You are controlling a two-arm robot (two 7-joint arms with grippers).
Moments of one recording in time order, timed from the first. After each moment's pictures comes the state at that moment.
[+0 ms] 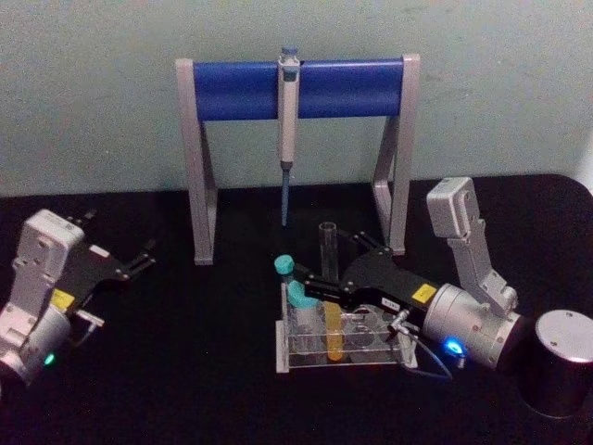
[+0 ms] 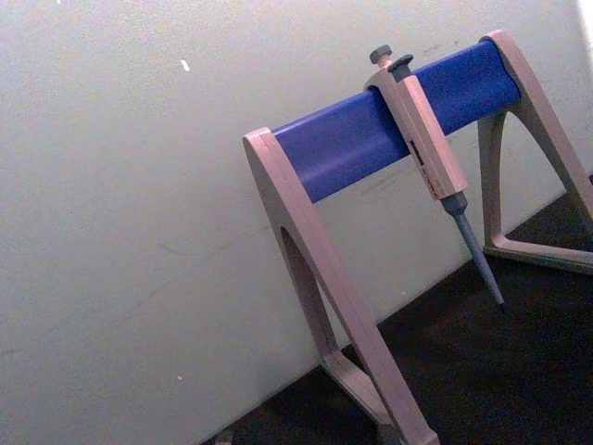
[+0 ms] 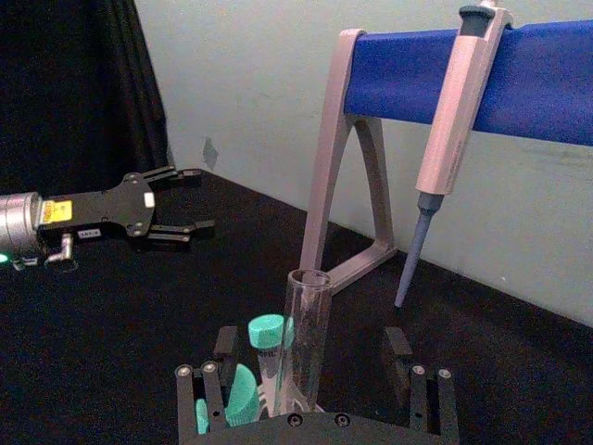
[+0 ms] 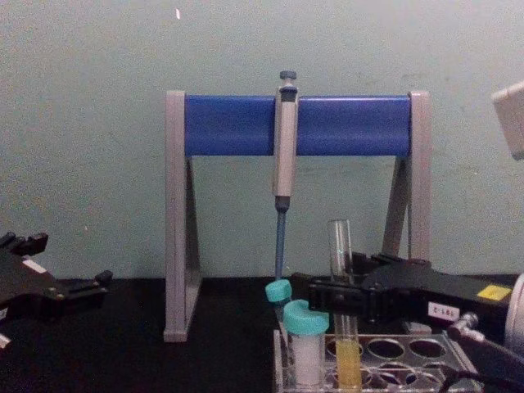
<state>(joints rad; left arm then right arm) -0.20 0.60 0.45 -1.41 -0.25 -0.12 0.03 0.29 0.39 -0.48 -1.42 0.46 0.05 0.49</state>
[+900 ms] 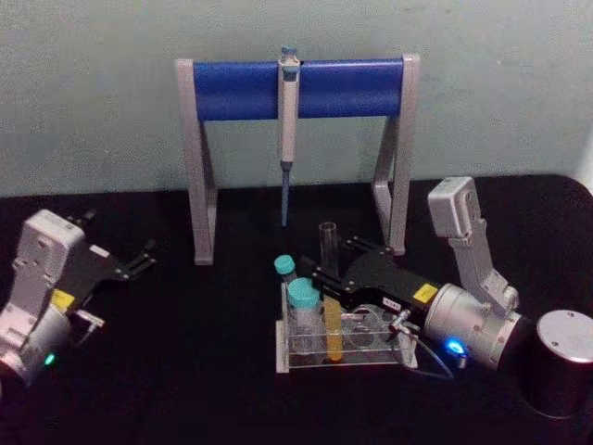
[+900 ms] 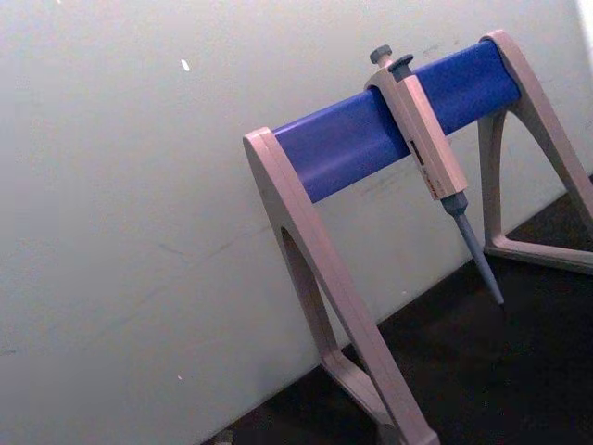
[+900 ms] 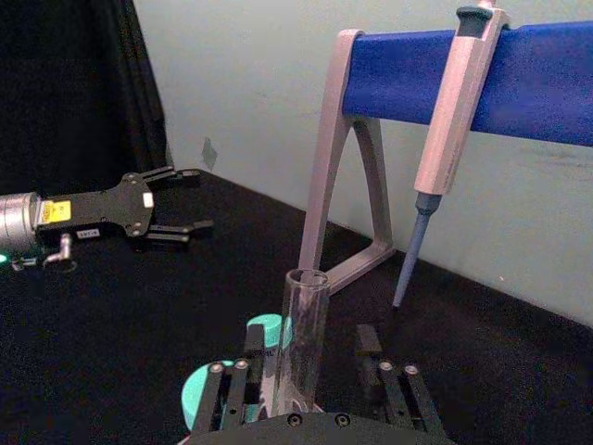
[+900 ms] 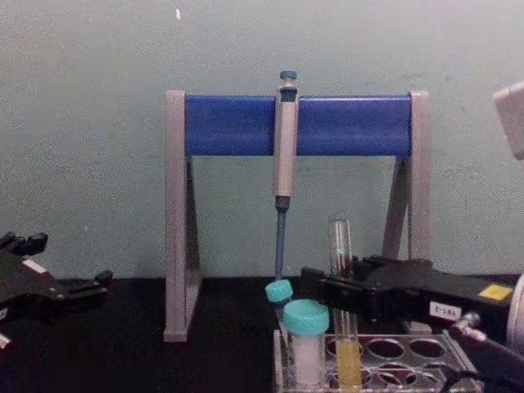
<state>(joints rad) -0.20 0.60 0.45 -1.41 -0.25 -0.12 0.03 0.29 0.39 -0.48 -1.42 0.46 0.05 0.48</state>
